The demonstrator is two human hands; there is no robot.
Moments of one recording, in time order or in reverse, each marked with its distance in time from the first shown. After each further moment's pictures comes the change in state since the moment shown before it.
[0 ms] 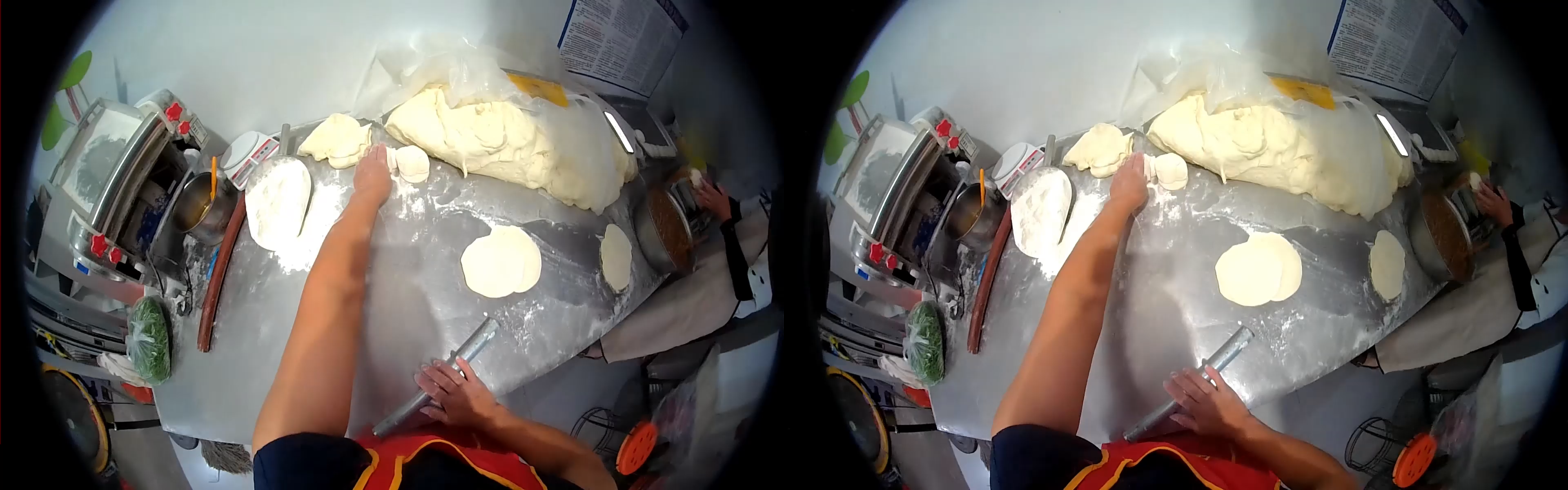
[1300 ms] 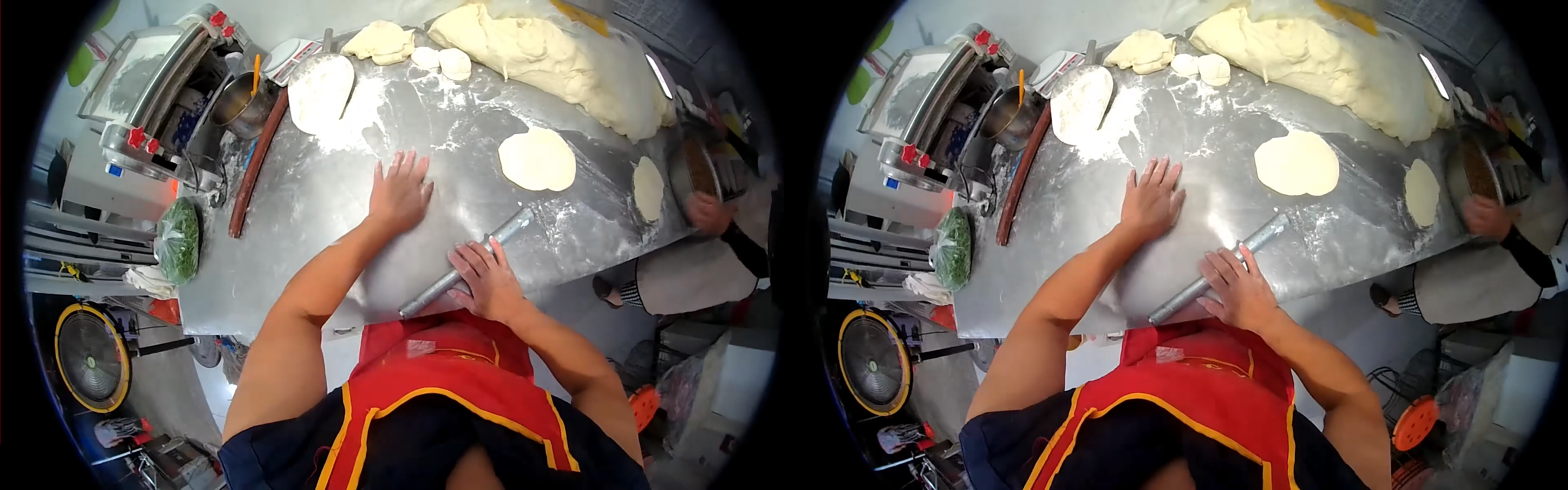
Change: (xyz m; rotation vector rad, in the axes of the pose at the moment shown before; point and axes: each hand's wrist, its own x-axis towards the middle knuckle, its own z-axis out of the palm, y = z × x) left_hand -0.262 0.043 -0.140 0.210 -0.464 0.115; right_hand -0.003 -0.010 -0.006 0.095 0.164 0.020
